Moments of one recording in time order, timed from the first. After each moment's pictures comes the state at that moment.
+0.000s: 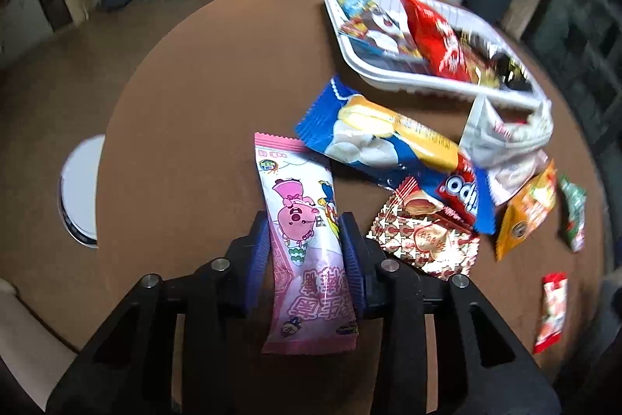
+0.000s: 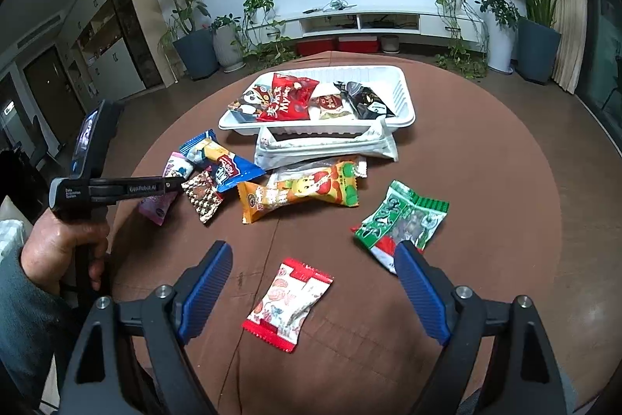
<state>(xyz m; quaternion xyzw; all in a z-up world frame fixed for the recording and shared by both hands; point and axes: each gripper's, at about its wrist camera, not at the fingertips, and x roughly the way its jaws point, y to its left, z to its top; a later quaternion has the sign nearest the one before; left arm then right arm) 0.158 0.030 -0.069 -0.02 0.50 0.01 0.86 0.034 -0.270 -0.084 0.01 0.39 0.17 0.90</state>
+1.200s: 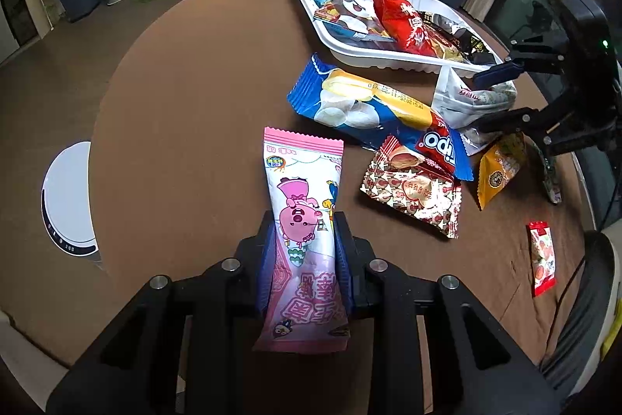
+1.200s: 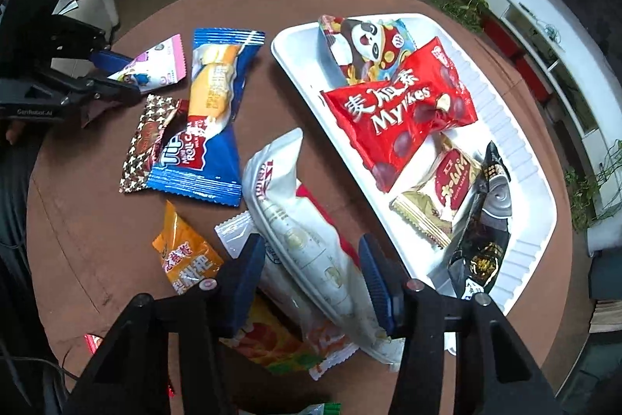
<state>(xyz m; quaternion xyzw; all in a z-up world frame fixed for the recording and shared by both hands) 0.126 0.052 -0.066 -0.02 0.51 -0.07 0.86 0.211 -0.172 -0.122 -0.36 0.47 0.41 0.70</state>
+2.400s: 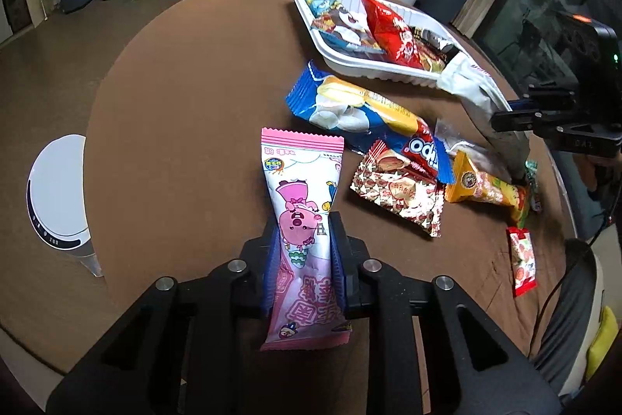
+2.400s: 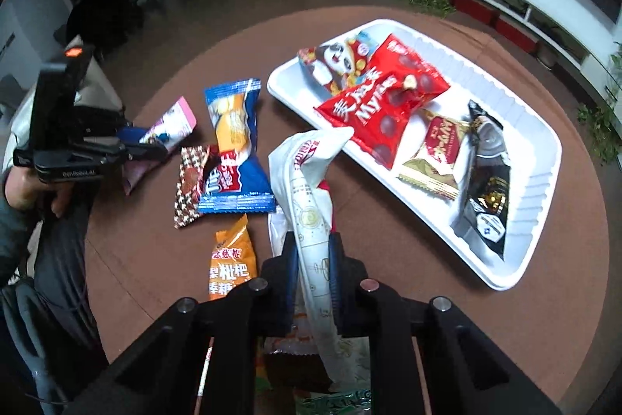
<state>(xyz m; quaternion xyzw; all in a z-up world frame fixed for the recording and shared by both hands) 0.120 0.060 -0.062 -0.07 0.49 -0.09 0.87 0.185 -0.233 -0.092 -0.18 0.47 0.41 0.76</state>
